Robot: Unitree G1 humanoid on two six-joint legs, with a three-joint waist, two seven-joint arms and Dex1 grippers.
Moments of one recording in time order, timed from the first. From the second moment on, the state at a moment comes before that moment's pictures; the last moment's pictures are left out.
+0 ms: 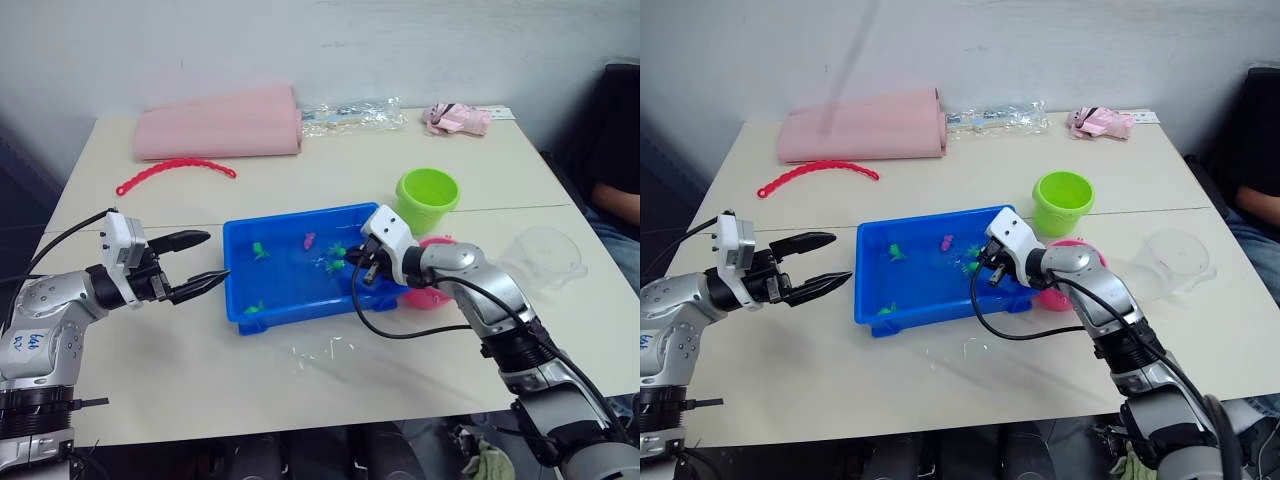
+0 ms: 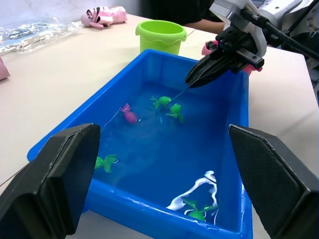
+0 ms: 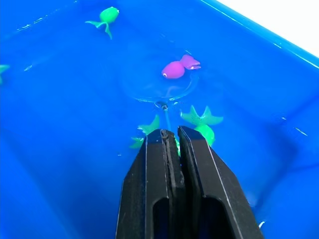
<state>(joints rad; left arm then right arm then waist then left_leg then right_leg) -0.25 0.75 0.30 0.00 -0.56 0.31 -1.07 -0.64 -0.48 0.30 0.02 0.23 0.59 0.69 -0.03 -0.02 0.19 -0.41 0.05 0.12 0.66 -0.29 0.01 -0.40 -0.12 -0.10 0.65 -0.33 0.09</state>
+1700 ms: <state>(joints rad) -0.59 0.52 0.02 0.13 -0.55 0.28 -1.26 0.45 -0.72 -0.67 -0.37 -0.02 -0.32 0.76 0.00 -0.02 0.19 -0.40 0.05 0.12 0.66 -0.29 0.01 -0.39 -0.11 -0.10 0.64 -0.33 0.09</state>
